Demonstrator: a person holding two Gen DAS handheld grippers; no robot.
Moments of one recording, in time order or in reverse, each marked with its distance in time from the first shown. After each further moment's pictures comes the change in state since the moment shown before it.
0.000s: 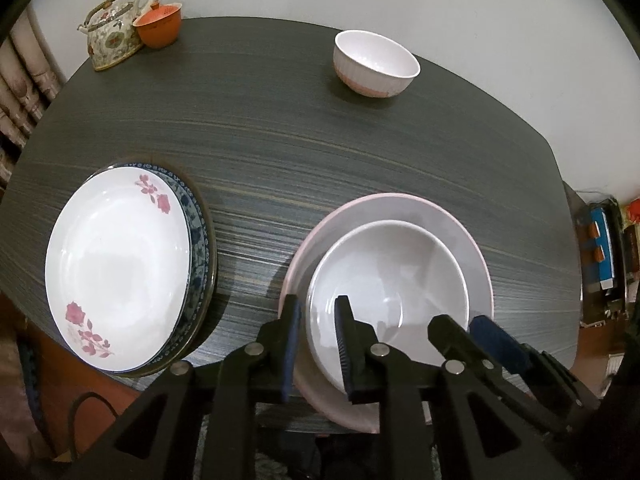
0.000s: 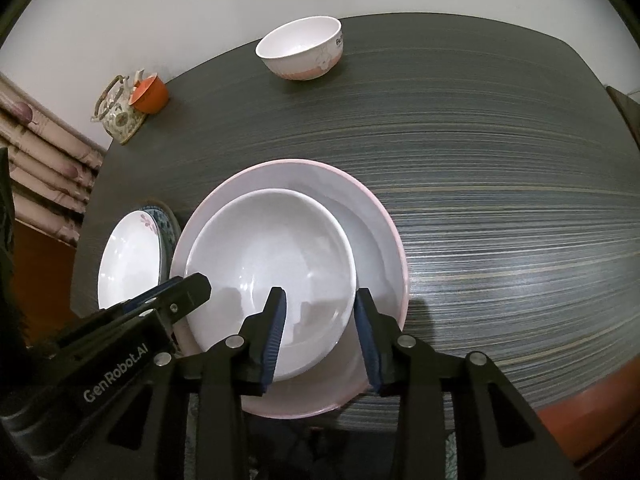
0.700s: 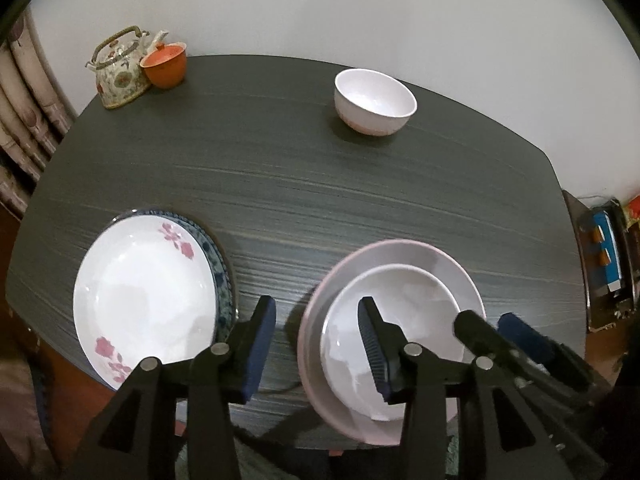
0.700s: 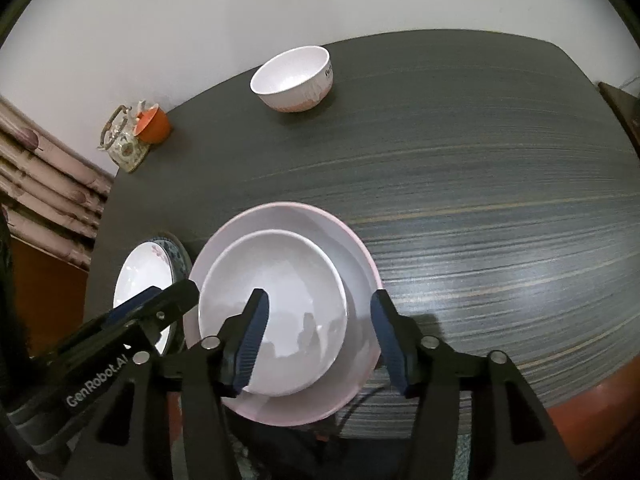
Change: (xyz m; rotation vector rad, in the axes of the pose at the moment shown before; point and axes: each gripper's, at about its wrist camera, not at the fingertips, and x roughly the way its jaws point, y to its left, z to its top) left arm -0.022 0.001 0.015 0.046 -0.100 0.047; right arm -0.022 -0.012 0.011 0.042 -0.070 0.020
